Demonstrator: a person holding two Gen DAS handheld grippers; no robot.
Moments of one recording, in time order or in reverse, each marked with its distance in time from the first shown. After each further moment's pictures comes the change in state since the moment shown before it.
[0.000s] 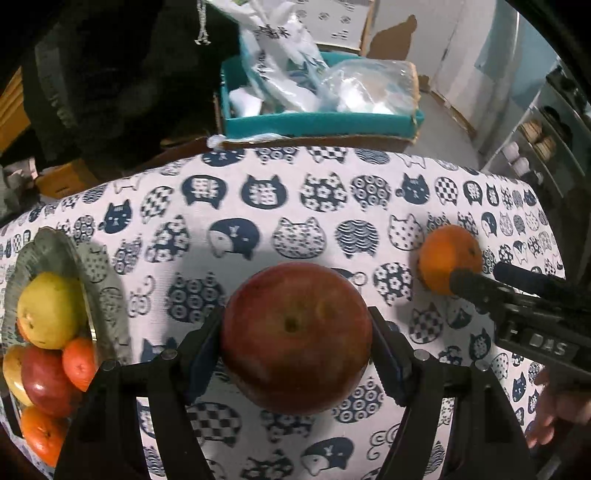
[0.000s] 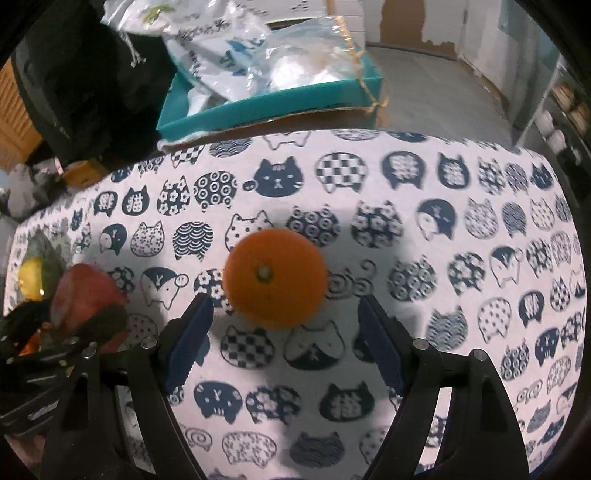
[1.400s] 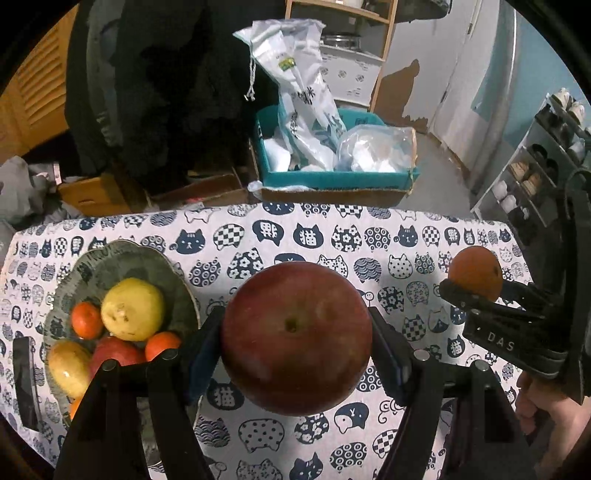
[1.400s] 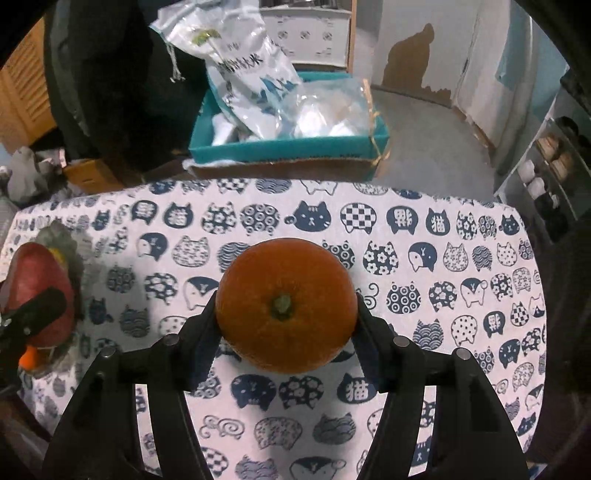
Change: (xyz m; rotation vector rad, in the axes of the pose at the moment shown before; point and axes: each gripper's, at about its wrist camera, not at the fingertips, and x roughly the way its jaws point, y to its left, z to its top) left arm -0.092 0.044 -0.010 -0.048 -0.151 -0.024; right arm -0.062 0.049 -0.001 -0.084 -0.120 -0.084
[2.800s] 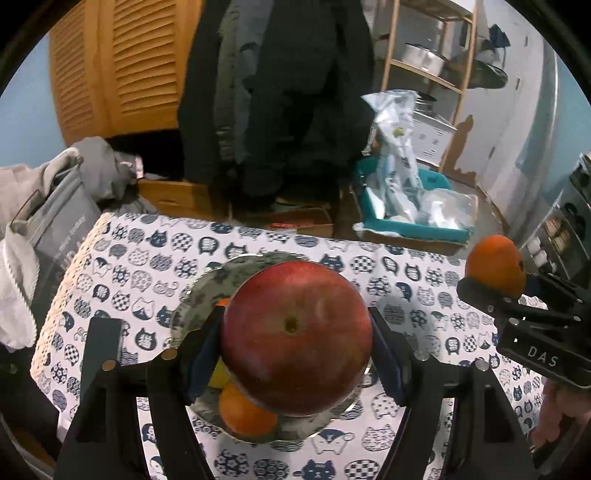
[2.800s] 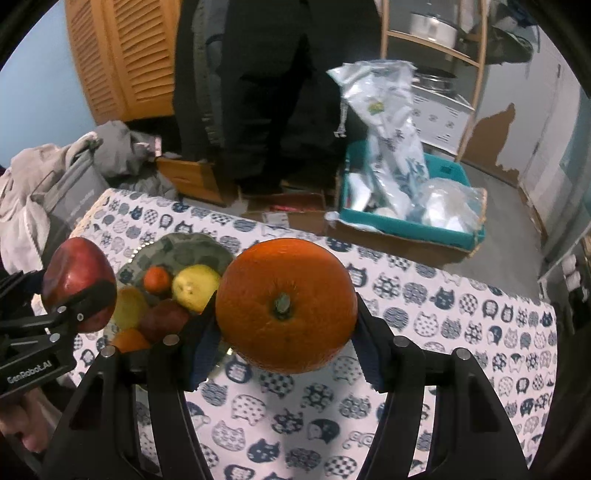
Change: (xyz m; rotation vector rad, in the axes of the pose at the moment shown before) left arm -0.096 0.138 -0.023 -0.161 -0.138 0.150; right arm -0.072 0.175 0.022 -0.256 -0.132 0.180
